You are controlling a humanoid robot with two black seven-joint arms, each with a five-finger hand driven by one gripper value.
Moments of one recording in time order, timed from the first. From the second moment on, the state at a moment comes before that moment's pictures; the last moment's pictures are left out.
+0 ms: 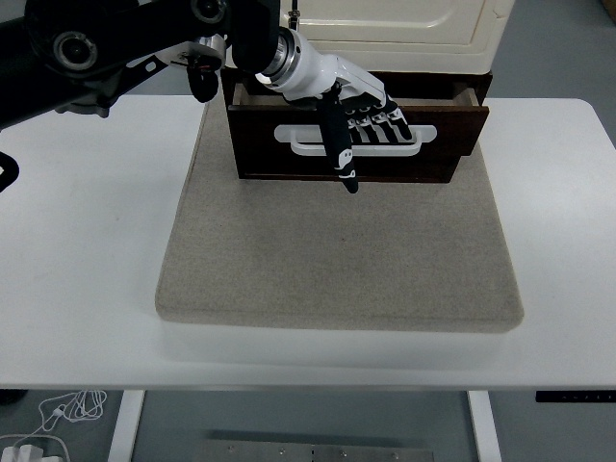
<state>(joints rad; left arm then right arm) -1.60 0.27 -0.14 -1.06 0.58 -0.59 0.43 0.00 0.00 -0.04 0.13 -0.01 -0.02 -0.10</state>
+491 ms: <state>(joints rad) -1.60 0.27 -0.14 -1.07 0.60 -0.59 0.43 0.00 0.00 -0.04 0.13 -0.01 -0.02 -0.10</state>
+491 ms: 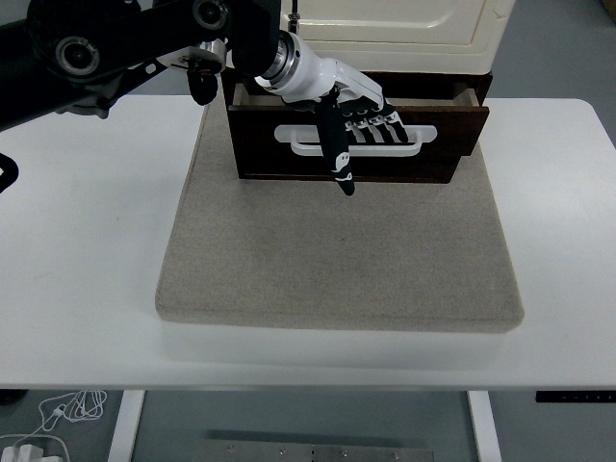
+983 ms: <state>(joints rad) -1.60 0.28 -0.14 -1.08 0.58 -0.61 0.43 0.00 0.00 -0.04 0.13 -0.01 -0.02 -0.10</state>
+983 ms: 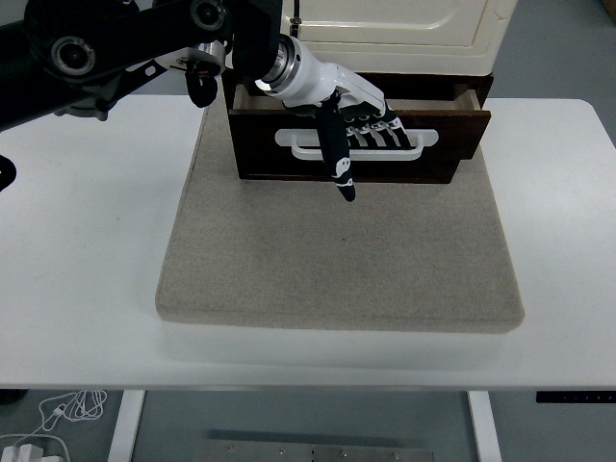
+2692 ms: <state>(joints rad) -1.60 0.28 -0.14 -1.08 0.57 -0.59 0.43 0.00 0.00 -0.04 0.13 -0.01 -0.02 -0.10</state>
